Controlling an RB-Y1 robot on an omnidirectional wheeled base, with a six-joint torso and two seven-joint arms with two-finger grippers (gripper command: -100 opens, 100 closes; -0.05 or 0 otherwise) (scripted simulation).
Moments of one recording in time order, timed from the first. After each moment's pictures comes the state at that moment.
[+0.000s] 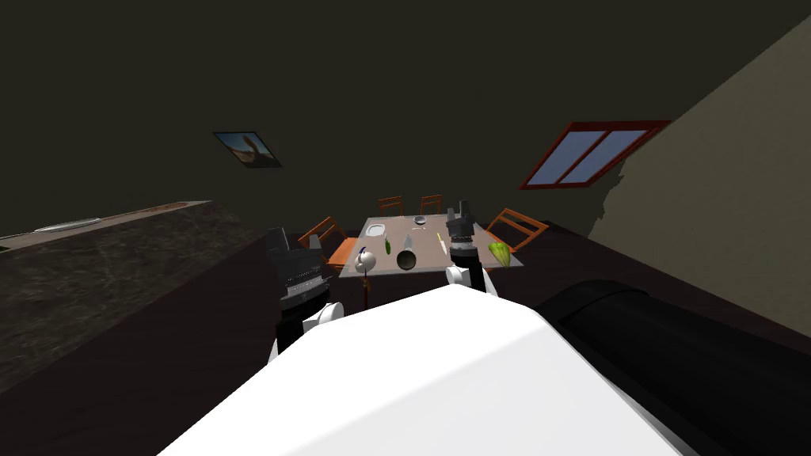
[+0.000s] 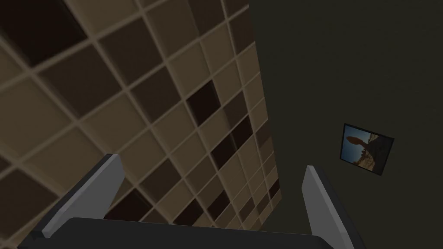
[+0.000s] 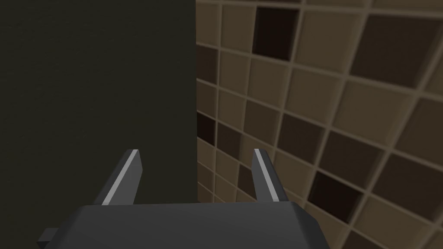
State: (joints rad) left arm 0.53 -0.02 -0.06 -2.32 0.01 -0.45 -0.06; right arm 0.47 0.02 -0.02 -2.32 0.05 -0.47 -0.05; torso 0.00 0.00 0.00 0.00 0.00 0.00
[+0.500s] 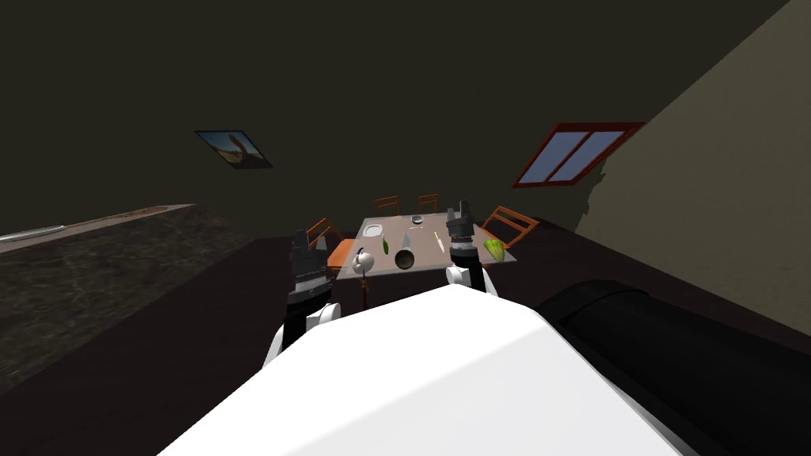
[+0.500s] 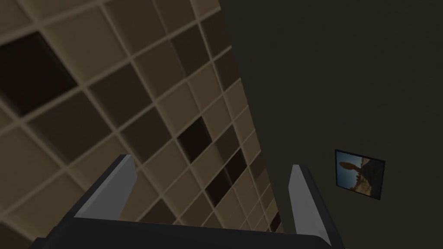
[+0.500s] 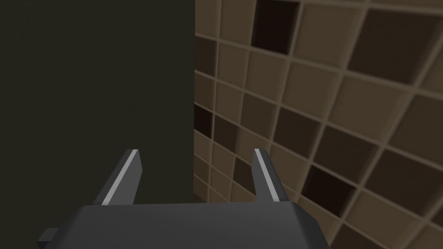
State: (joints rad) left arm 0.49 0.08 -0.04 -2.24 -0.04 -0.44 -0.06; right arm 0.47 0.02 -0.02 -2.32 0.05 -0.47 -0.05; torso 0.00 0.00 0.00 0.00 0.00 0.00
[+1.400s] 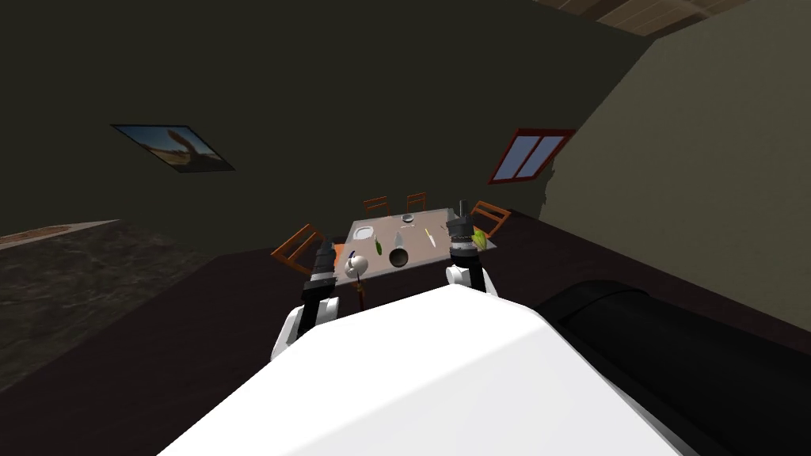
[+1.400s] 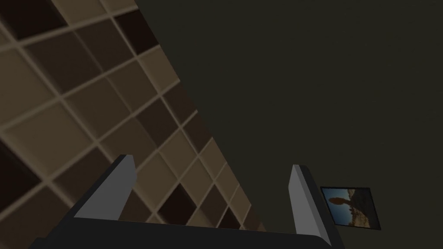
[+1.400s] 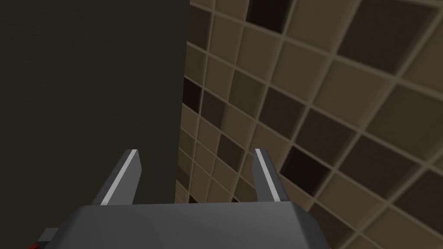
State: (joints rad) left arm 0.35 0.15 0.04 -1.97 -0.22 -0.37 -0.06; right arm 0.47 0.02 -0.02 -2.32 0.05 -0.47 -0.05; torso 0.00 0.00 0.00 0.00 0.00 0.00
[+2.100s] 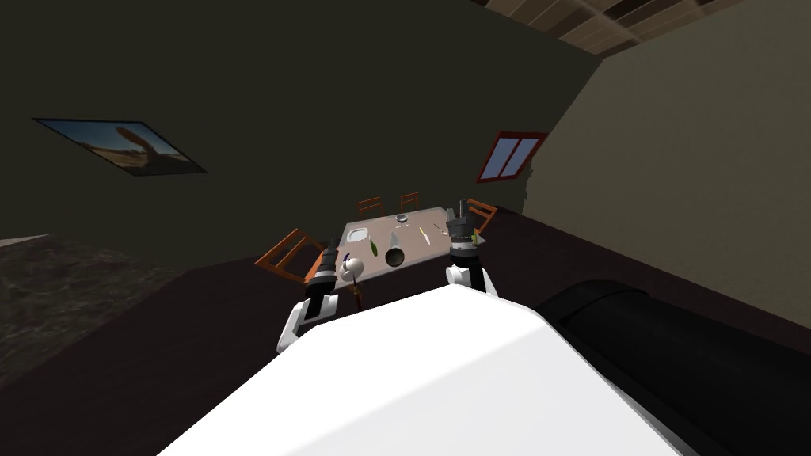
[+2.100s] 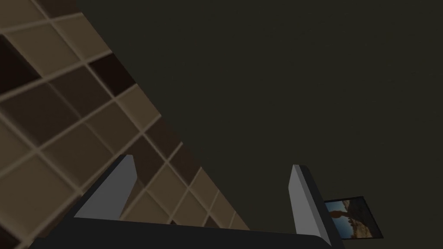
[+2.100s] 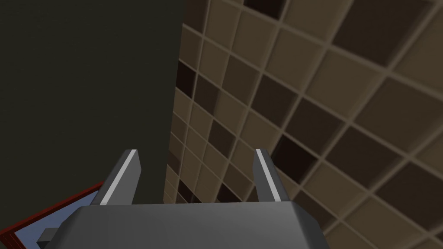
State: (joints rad) left arm 0.26 0.17 0.09 -1.81 -0.33 -0.31 -0.07; right arm 0.47 0.02 -0.02 -2.32 0.05 -0.47 -0.05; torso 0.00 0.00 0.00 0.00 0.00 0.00
